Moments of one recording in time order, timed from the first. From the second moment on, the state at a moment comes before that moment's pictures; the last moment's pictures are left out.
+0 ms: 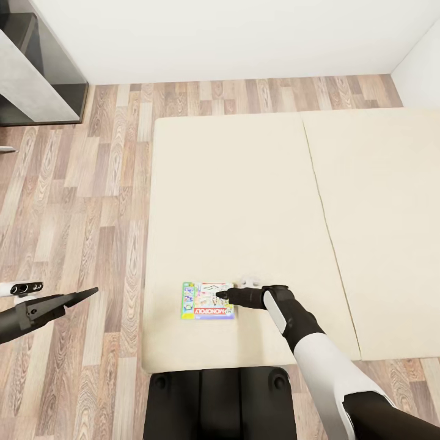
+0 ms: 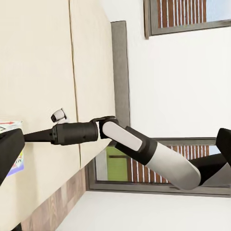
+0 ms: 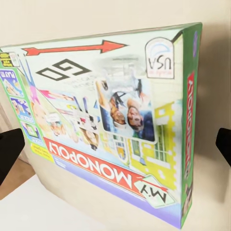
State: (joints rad) left arm -0.38 0.46 0.41 -1.36 0.50 0.93 -1.57; right arm -0.86 0.15 0.05 -0.64 -0.20 0.65 0.37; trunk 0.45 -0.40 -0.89
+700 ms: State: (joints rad) left arm -0.38 0.46 0.41 -1.36 0.50 0.93 -1.57; right arm -0.86 0.15 0.05 -0.64 -0.20 0.65 0.37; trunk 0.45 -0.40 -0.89
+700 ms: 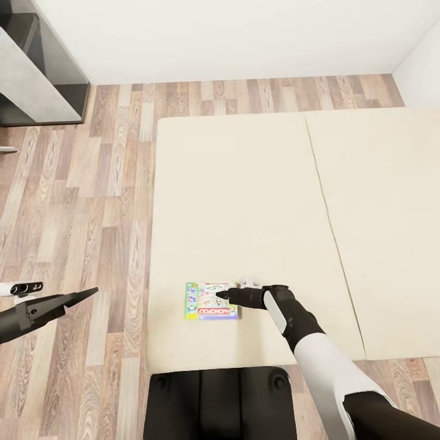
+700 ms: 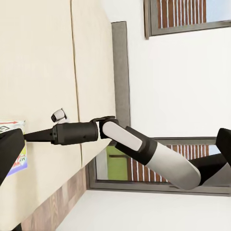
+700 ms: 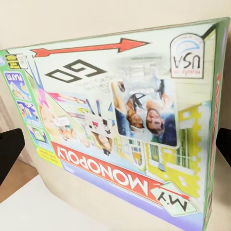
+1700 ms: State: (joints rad) left arm -0.38 0.46 0.41 -1.36 0.50 0.93 -1.57; right arm -0.86 0.15 0.05 -0.64 -0.20 0.65 0.37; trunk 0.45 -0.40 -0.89
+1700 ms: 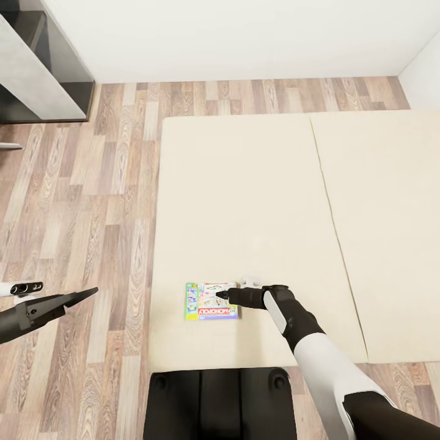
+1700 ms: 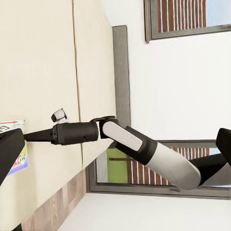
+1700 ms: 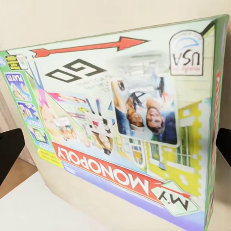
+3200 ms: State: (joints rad) left arm -0.38 0.46 0.41 -1.36 0.50 0.93 -1.57; right arm -0.86 0.15 0.05 -0.64 -0.20 0.65 0.37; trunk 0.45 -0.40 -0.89
